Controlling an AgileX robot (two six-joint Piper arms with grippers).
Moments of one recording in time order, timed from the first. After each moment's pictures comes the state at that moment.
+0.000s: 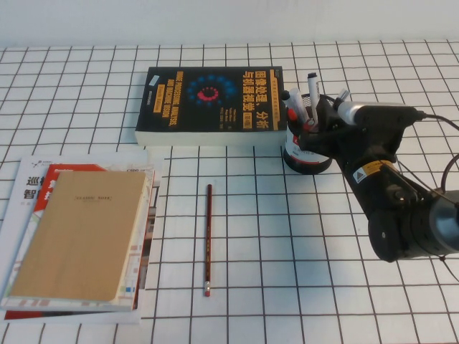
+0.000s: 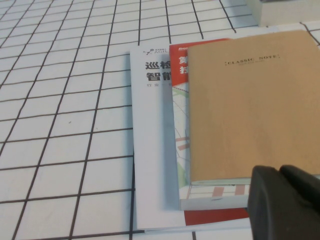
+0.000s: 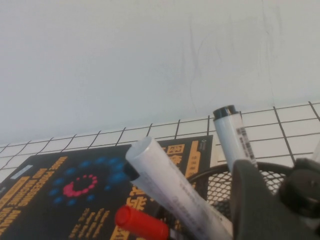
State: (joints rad) right arm 0.51 2.01 -0.92 0.26 -1.06 0.16; left arm -0.02 -0.01 0.03 -0.02 0.38 0.15
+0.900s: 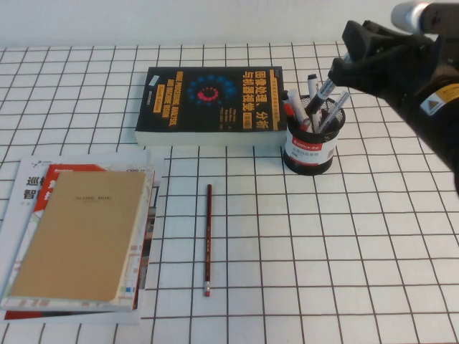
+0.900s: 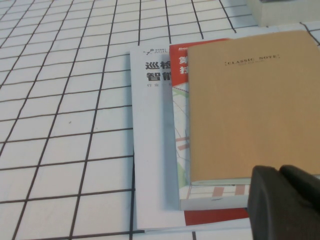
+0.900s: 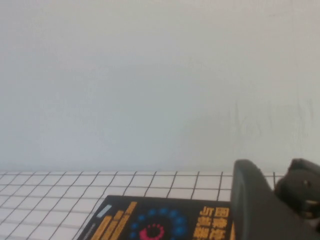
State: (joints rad) right arm 0.50 1.50 -0.91 0.25 -0.56 0.03; left arm -0.02 -0.01 0.03 -0.02 0.38 0.15
